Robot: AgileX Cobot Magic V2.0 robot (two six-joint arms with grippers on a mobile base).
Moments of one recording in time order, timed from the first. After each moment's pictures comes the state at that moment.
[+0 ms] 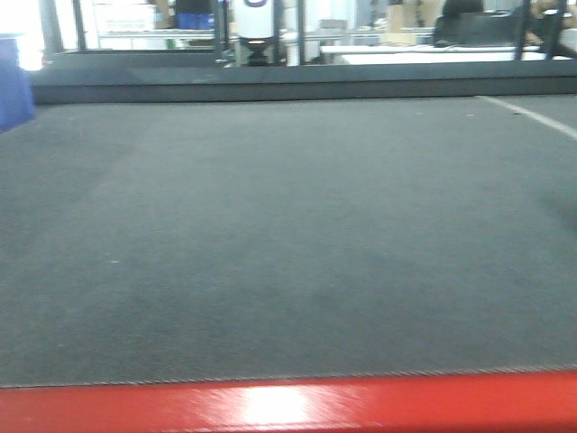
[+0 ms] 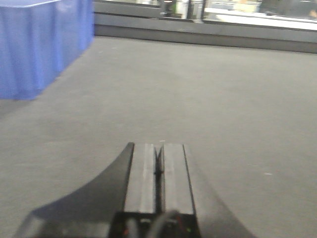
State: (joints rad) left arm -0.05 -0.01 0.03 -0.09 0.10 0.02; right arm 0.16 0.37 -0.77 -0.13 0.74 0.22
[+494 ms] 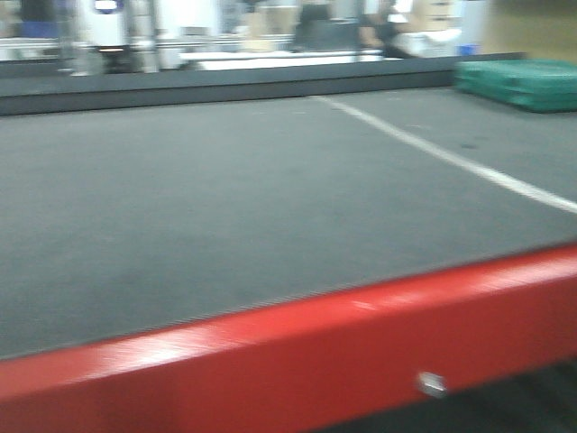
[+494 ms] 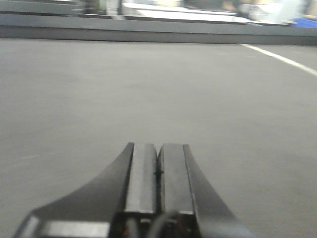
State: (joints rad) left arm -0.05 -0.01 0.03 -0.09 0.10 0.02; right arm 0.16 0.37 -0.77 -0.13 0.74 0.22
